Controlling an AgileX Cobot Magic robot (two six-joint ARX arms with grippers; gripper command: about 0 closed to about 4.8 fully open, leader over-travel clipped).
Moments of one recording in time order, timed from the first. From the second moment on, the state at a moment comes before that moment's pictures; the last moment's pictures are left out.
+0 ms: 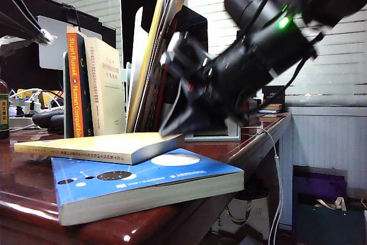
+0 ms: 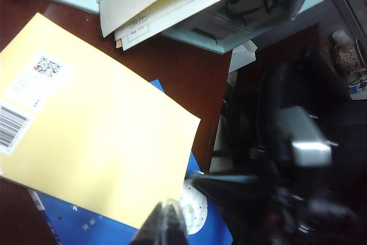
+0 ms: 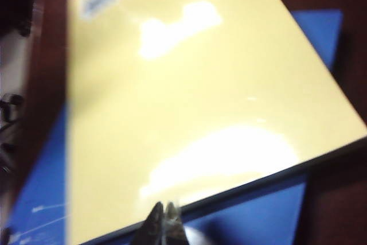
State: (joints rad) left arm -0.23 0.82 0.63 -0.30 0.40 -0.60; right arm 0.65 1.69 0.86 0.17 -0.45 0.24
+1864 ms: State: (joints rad) left arm -0.23 0.82 0.63 -0.26 0.43 -0.60; right arm 0.70 1.90 1.26 -0.02 -0.41 0.18
